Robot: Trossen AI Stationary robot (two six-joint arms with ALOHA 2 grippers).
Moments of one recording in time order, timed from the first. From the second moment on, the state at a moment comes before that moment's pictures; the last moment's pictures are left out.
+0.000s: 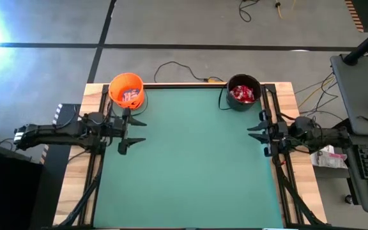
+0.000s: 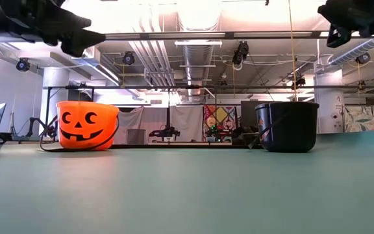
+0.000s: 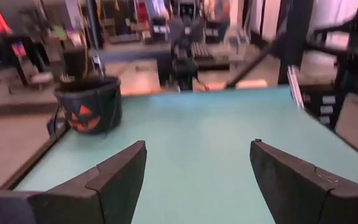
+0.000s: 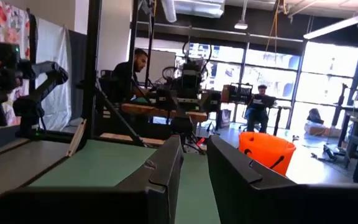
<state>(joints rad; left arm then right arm) 0.08 0.44 0.33 0.00 0.09 0.07 0.03 0.00 0.17 0.04 -0.05 -0.11</state>
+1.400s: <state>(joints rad) 0.08 0.00 0.01 0.01 -0.01 0.15 0.03 0.00 0.01 0.14 -0.03 -0.10</state>
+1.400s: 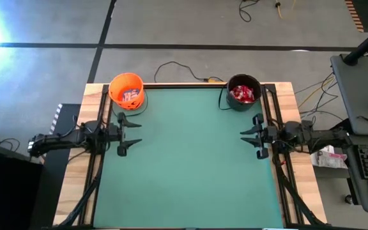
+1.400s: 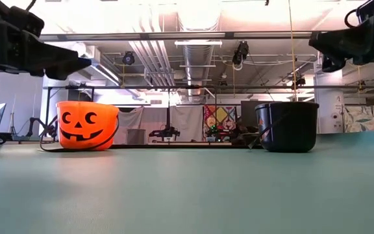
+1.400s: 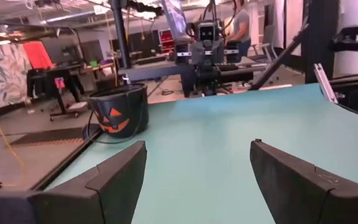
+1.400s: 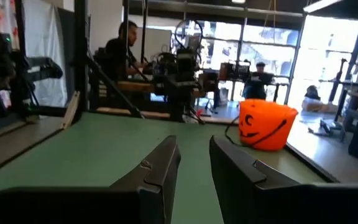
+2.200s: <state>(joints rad) 0.07 0.12 0.02 0.01 0.00 -0.06 0.01 0.12 0.01 0.01 0.00 0.36</state>
